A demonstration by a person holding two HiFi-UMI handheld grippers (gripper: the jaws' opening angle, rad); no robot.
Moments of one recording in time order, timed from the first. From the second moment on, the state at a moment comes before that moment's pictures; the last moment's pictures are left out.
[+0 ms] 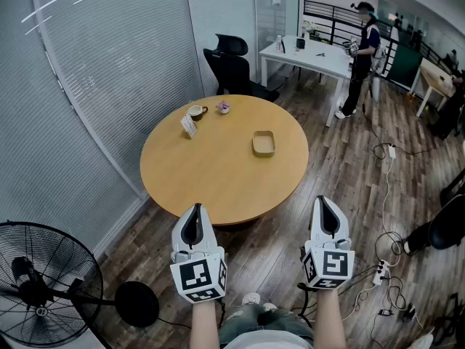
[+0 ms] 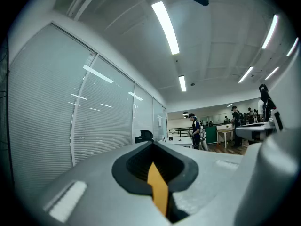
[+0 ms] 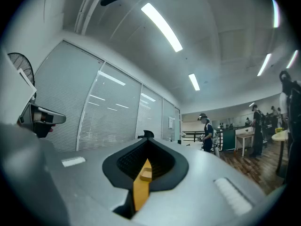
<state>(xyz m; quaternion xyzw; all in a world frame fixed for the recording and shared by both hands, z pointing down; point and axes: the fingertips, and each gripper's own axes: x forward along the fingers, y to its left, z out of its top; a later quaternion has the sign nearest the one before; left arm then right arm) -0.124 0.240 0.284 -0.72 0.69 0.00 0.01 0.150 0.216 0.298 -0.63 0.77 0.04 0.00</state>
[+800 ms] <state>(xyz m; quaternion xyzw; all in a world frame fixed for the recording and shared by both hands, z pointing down) -0.134 0.206 0.285 -0.73 0.68 0.00 0.01 0.136 0.189 0.304 -0.62 0.78 0.01 0.02</state>
